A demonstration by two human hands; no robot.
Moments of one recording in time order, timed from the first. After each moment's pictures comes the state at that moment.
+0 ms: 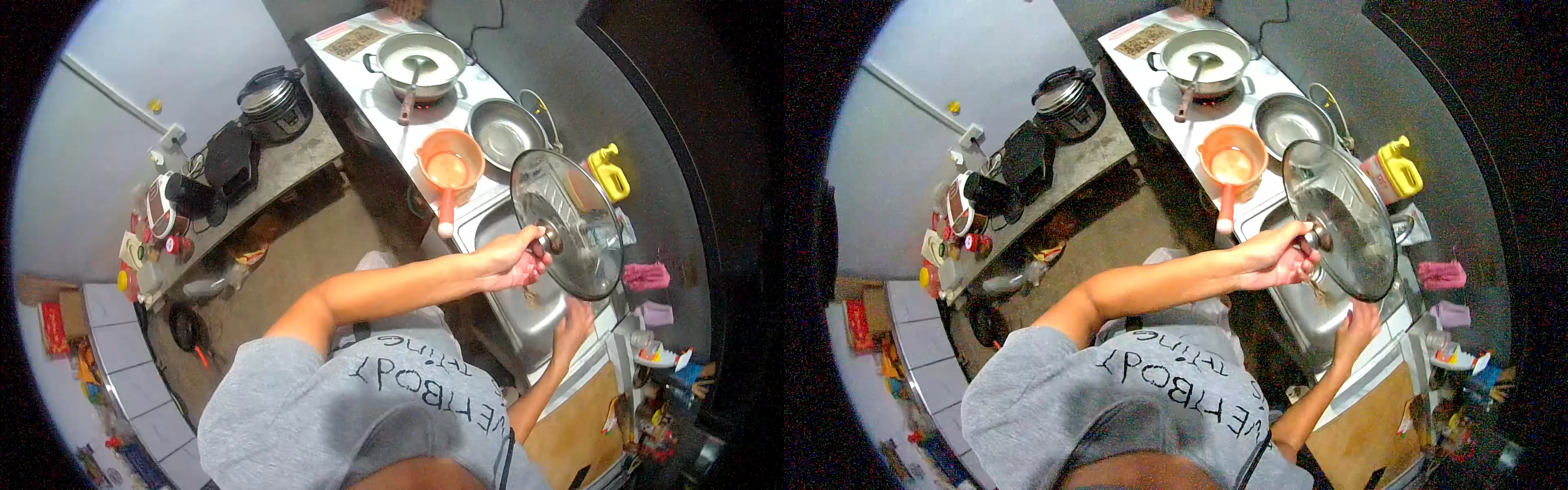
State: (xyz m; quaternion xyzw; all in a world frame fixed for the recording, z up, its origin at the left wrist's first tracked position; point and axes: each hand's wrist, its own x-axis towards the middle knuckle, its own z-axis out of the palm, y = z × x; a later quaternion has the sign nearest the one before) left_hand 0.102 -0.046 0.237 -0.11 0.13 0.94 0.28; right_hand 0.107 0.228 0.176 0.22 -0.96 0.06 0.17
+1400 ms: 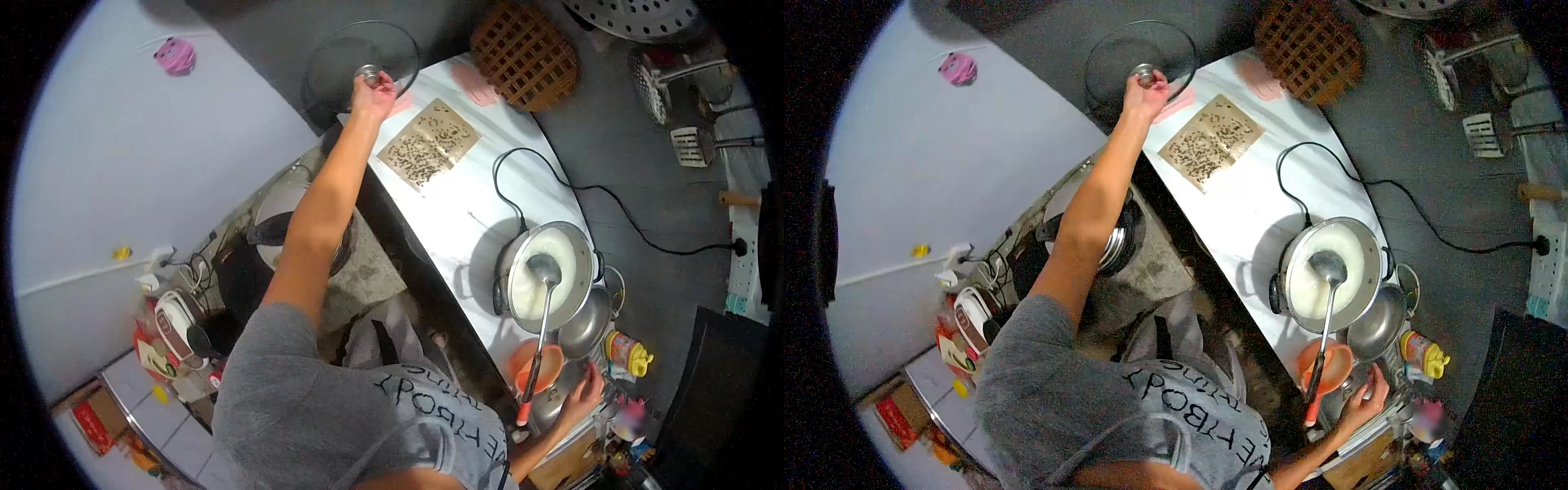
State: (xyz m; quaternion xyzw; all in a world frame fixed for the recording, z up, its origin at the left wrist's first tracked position) left_hand -0.324 -0.991 0.058 -0.22 -0.07 0.95 -0.22; right_hand -0.114 -0.347 0.267 0.03 -0.98 0.19 0.09
